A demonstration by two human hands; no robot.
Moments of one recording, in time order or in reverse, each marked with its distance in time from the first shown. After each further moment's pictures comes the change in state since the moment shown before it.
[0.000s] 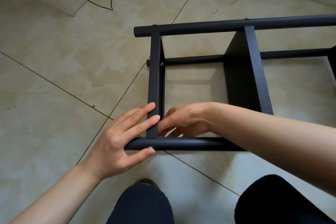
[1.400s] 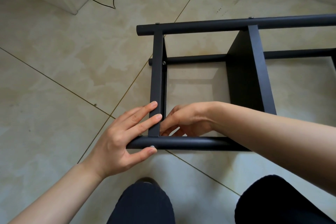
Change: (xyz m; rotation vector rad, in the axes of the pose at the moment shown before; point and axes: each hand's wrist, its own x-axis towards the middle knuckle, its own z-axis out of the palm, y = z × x) left_hand -0.001 -0.001 0.001 0.000 0.004 0.000; right_hand 0.001 0.002 -0.003 0.014 -0.012 0.025
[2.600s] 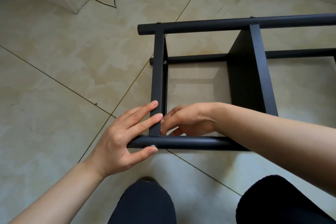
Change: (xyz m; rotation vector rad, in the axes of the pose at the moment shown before) left_hand 0.000 0.001 0.000 -0.022 -0.002 -0.016; right_hand 0.000 0.004 0.000 0.029 -0.025 -0.080
